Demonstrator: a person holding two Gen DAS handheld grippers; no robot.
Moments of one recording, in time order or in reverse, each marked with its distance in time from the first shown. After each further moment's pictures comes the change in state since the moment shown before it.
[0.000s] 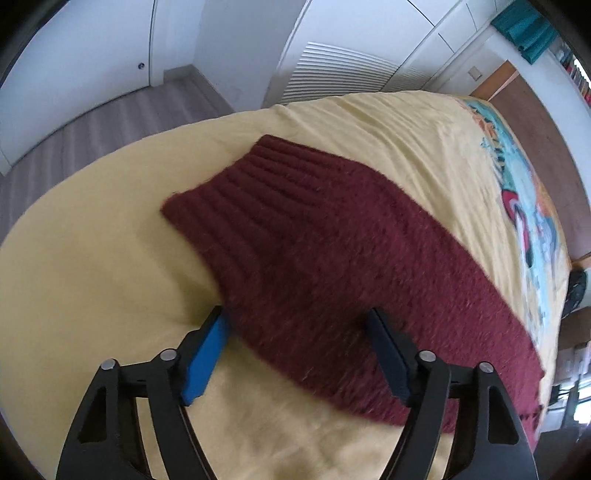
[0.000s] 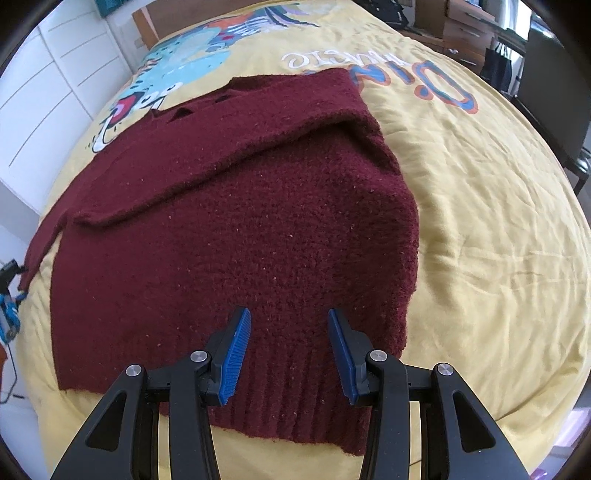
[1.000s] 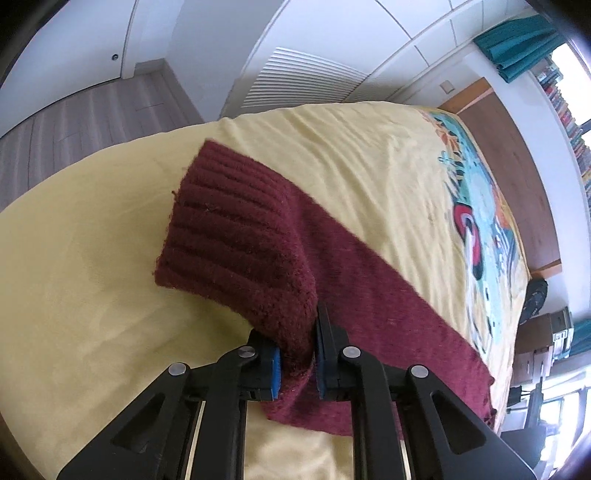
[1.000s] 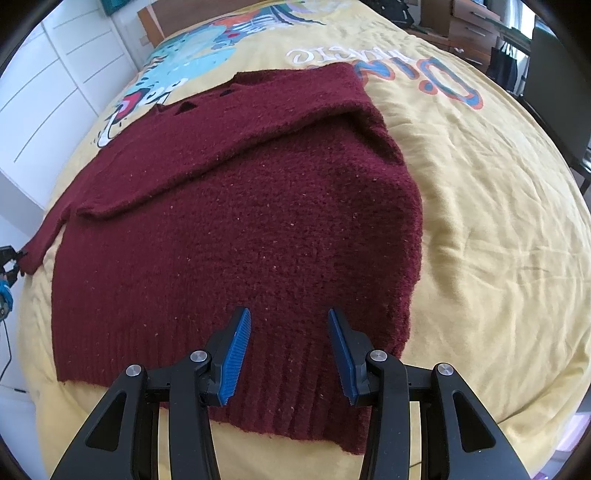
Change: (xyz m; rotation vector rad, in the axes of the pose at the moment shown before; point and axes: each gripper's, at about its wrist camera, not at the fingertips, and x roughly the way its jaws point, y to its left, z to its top) left arm -0.028 -0.030 0.019 -0.020 -0.005 -0.152; right arm 0.002 -0.008 -0.008 0.004 -0.002 0.033
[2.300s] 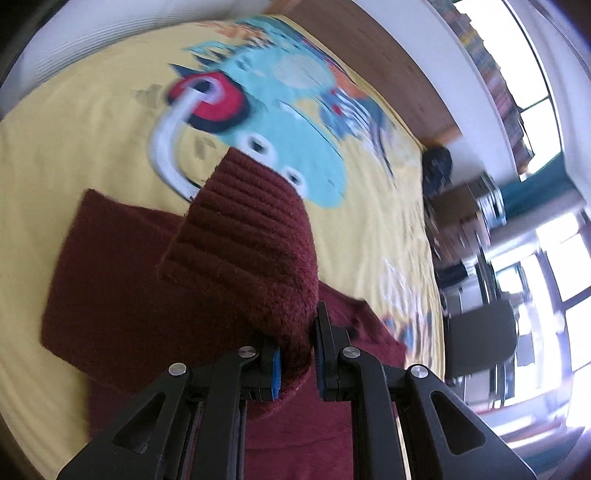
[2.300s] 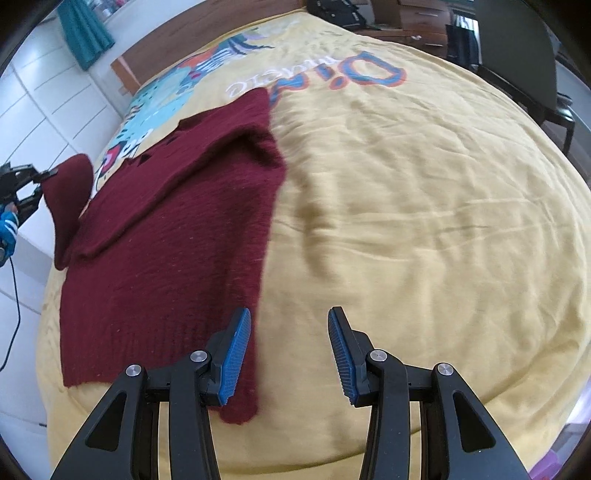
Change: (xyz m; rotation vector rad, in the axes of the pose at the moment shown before) left arm 0.053 -0.369 -0.172 0.397 0.258 -0.325; right arm -0.045 -0.119 -0.044 0.170 -0.097 0.057
